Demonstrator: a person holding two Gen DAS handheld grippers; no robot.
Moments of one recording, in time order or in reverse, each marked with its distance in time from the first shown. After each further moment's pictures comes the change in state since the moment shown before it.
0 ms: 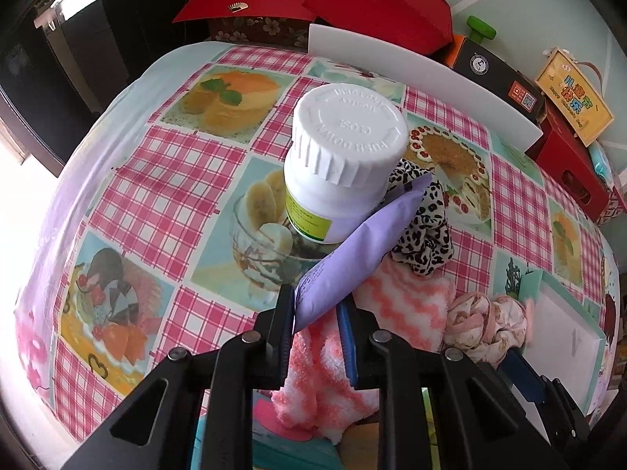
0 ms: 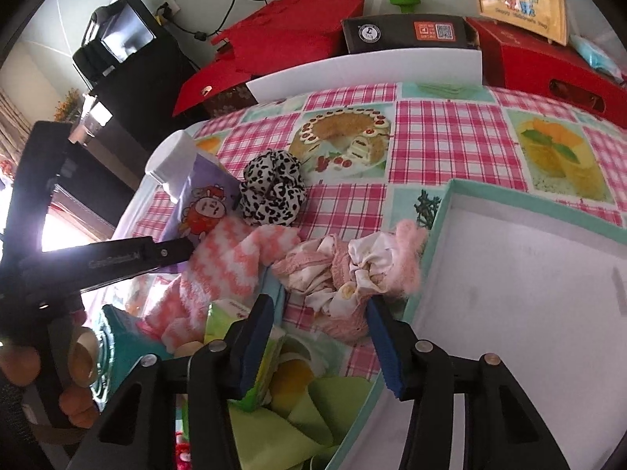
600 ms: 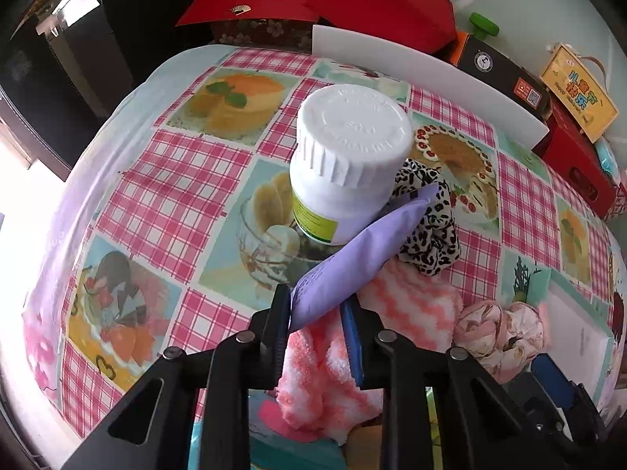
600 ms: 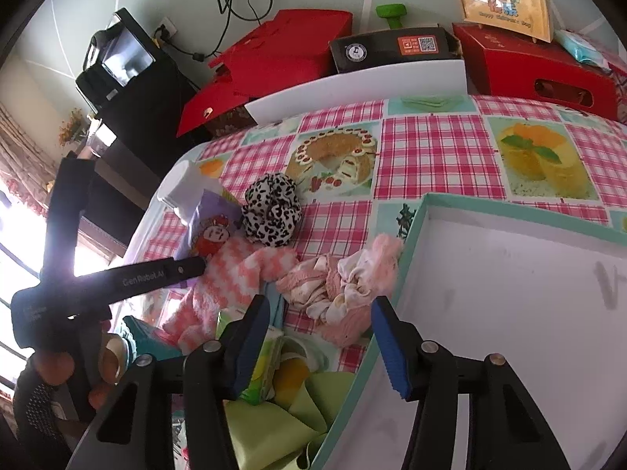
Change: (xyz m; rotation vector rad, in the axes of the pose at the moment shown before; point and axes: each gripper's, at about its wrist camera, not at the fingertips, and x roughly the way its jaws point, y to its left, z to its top) left arm 0.000 -0.001 -0.001 0.007 -0.006 0.035; right arm -0.022 -0.013 0.002 0.048 -0.026 0.050
